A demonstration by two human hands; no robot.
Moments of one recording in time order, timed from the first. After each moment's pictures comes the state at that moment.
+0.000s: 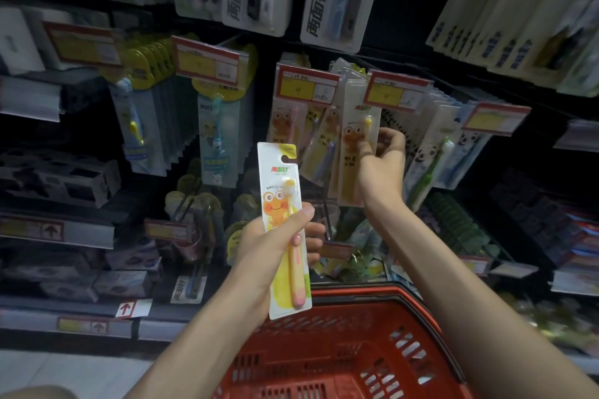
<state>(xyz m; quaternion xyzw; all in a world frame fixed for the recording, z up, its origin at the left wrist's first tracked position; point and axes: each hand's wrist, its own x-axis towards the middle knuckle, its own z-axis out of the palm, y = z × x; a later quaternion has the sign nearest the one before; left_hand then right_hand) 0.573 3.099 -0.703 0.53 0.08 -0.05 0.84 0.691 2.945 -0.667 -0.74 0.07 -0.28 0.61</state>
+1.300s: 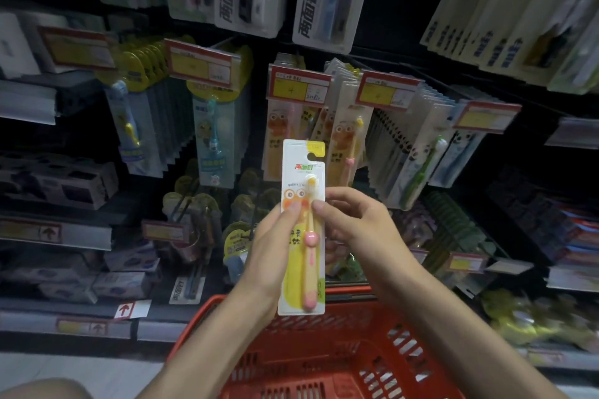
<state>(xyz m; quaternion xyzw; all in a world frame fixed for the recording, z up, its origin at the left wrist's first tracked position) 0.574 3.083 -0.707 0.50 0.02 -0.03 0.86 0.584 2.953 -0.678 -0.71 -0.03 0.01 0.70</state>
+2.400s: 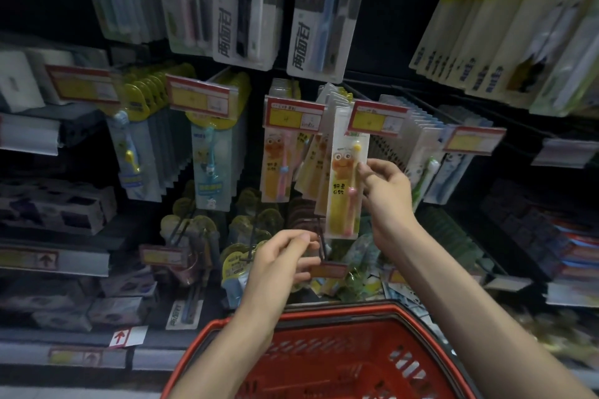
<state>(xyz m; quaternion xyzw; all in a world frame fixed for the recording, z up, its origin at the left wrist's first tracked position) 0.580 3.088 -0.713 0.64 0.03 -0.03 0.76 0.663 2.932 -0.646 -0.67 0.11 -0.17 0.72</state>
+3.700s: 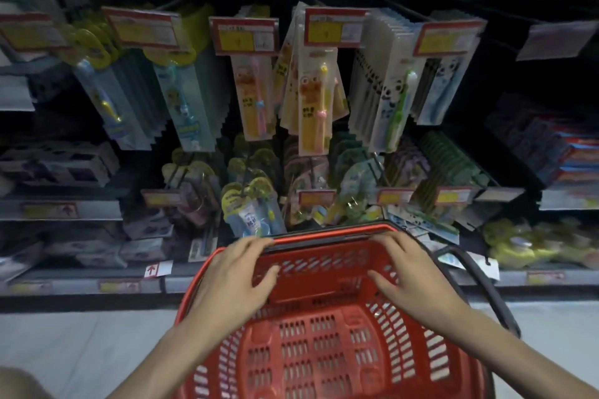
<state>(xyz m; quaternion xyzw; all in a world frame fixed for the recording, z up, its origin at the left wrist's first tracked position) 0.515 3.130 -0.804 0.97 -0.12 0.03 0.23 0.513 2.806 -0.823 -0.98 -0.12 -0.03 0.18</state>
